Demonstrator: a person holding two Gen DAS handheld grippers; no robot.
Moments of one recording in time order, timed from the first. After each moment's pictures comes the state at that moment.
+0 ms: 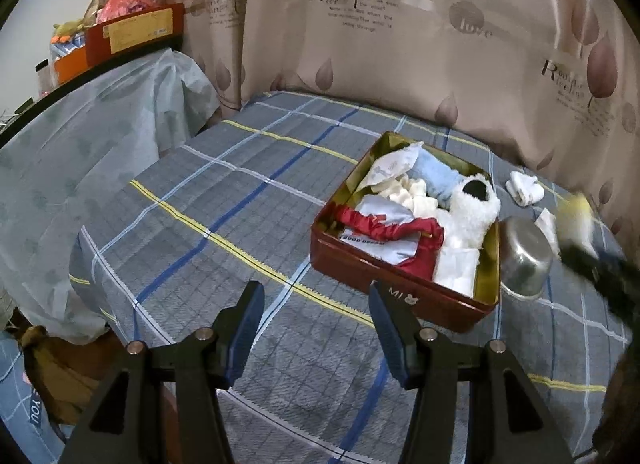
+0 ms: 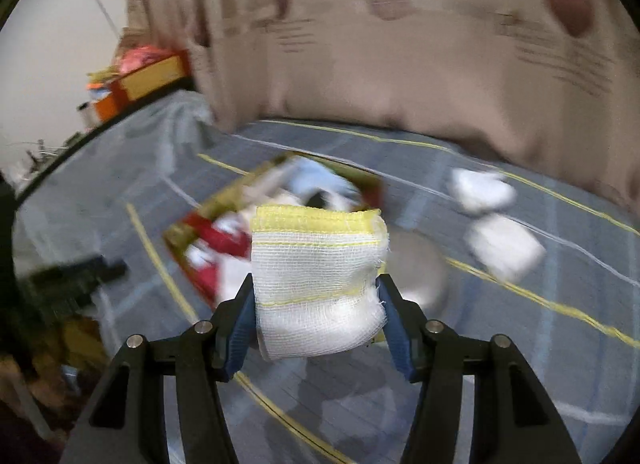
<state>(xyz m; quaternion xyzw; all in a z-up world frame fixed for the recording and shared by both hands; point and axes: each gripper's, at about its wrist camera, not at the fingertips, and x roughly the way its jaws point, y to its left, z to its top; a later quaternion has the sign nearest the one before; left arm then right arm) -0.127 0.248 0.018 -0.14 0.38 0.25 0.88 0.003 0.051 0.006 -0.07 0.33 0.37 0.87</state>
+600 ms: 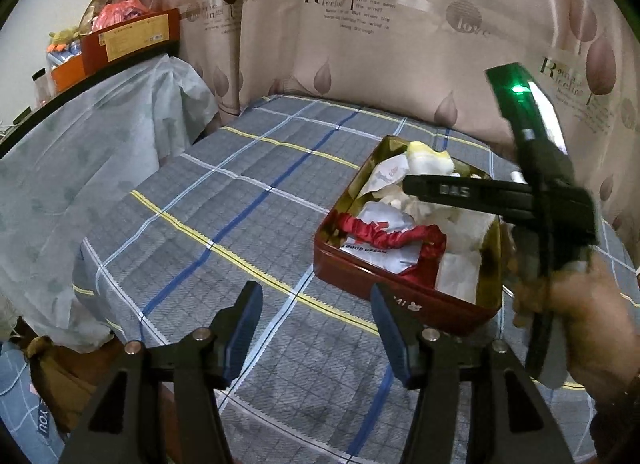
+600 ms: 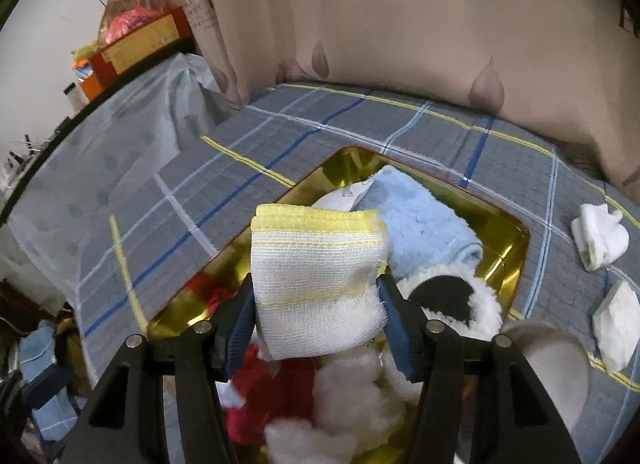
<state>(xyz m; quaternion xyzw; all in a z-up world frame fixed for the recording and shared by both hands) -0.123 0.251 0.025 -0.14 0.38 0.25 0.88 0.076 0.216 -0.024 -0.09 0.40 0.39 0.83</state>
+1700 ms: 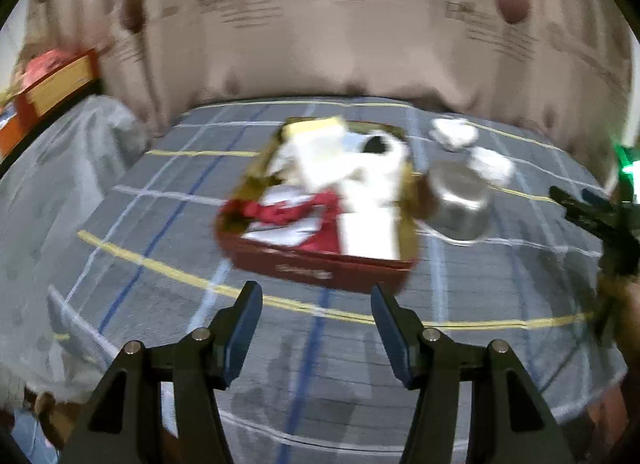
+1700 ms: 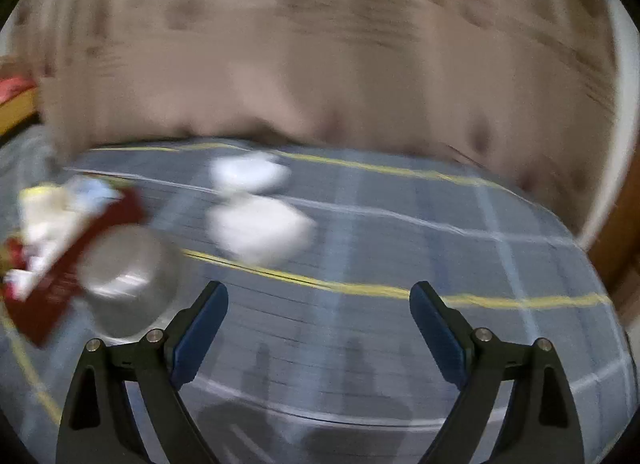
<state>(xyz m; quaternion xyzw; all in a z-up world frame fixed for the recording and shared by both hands) -0.105 0.181 0.021 -0.05 0.41 0.13 0.90 0.069 -0.070 -0.037 -0.06 0.29 0.11 0.95</state>
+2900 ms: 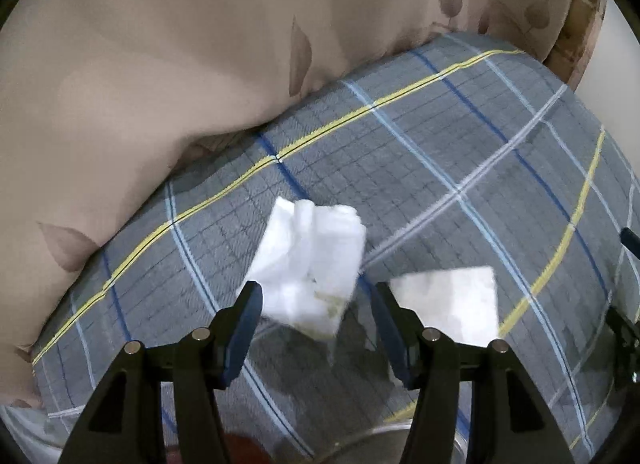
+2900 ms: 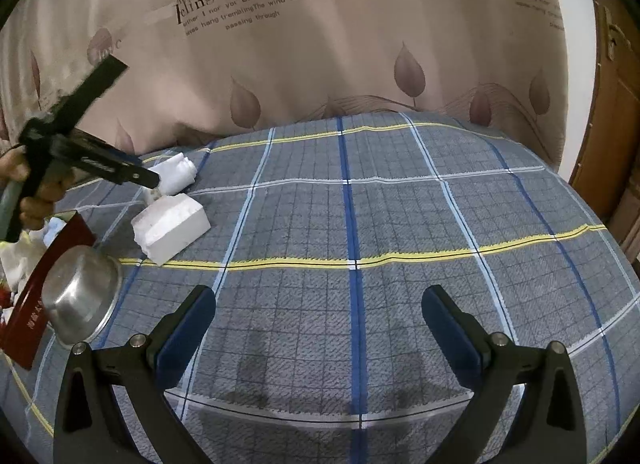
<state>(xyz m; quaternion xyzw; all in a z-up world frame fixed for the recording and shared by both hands) 0.306 0.054 -0.022 0.18 0.53 -0.16 0.81 0.087 -0.161 -0.061 0.04 0.33 0.06 0.94</state>
